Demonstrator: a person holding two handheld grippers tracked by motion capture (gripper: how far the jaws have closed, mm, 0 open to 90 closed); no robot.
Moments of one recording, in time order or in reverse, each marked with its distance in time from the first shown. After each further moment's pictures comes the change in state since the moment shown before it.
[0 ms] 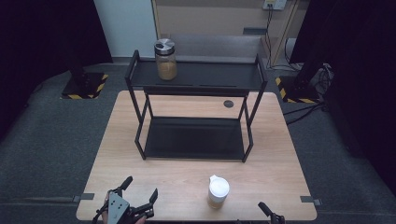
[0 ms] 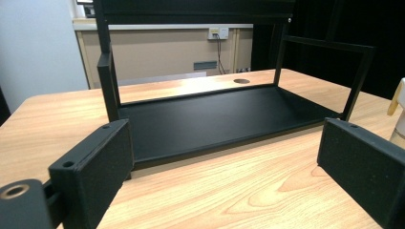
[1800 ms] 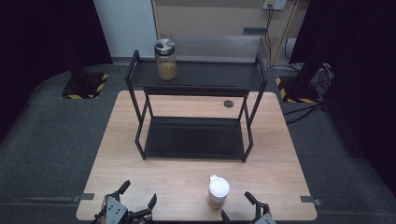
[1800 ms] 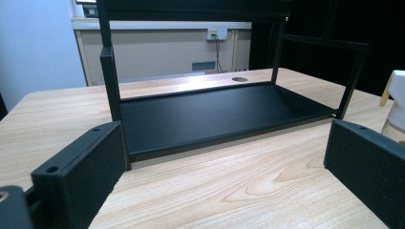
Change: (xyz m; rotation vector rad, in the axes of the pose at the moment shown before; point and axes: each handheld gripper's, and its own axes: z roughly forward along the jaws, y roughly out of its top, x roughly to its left) left arm 0.002 -0.008 -0.008 -0.002 -0.015 0.000; right arm 0.006 -0.016 0.052 0.010 0.020 -0.049
